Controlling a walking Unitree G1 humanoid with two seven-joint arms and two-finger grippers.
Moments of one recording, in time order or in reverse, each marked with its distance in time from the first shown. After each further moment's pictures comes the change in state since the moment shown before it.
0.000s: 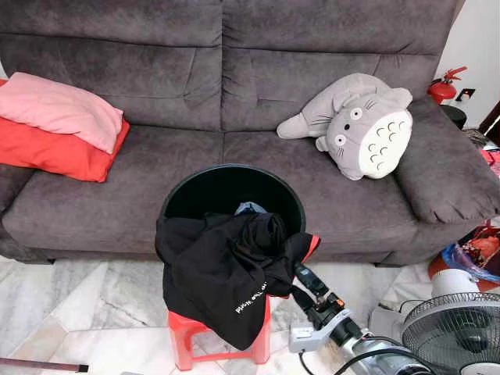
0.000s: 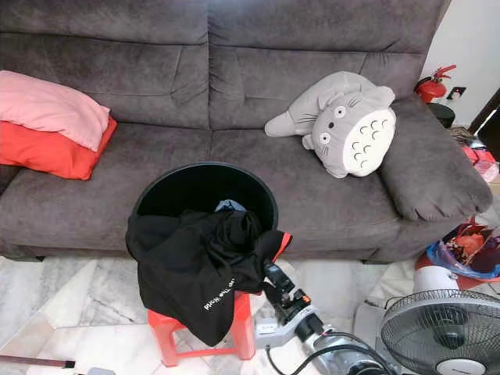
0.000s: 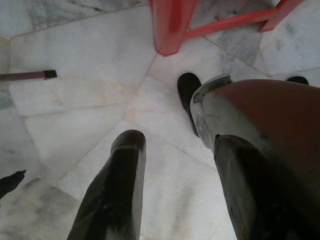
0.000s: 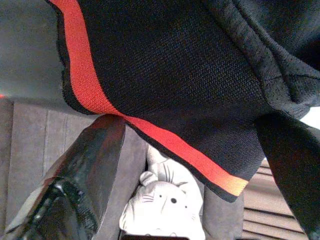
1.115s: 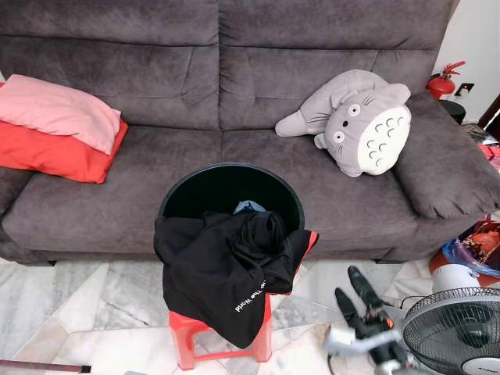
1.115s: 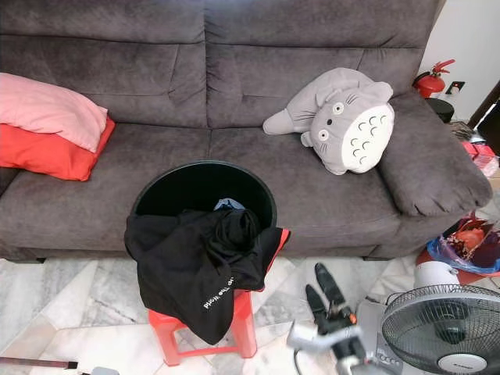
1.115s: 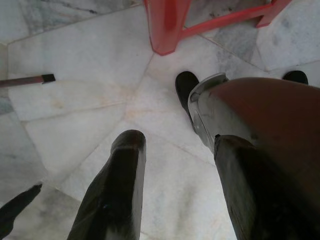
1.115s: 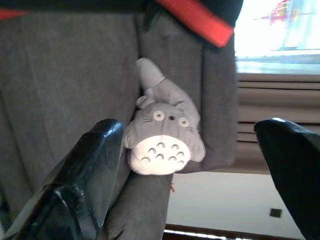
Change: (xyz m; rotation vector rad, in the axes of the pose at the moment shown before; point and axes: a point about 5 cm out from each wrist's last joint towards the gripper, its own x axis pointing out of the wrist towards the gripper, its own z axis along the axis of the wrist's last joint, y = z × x) left arm 0.001 -0.005 0.002 0.020 -0.001 -0.022; right arm -0.050 0.002 -0.039 0.072 0.337 -0.040
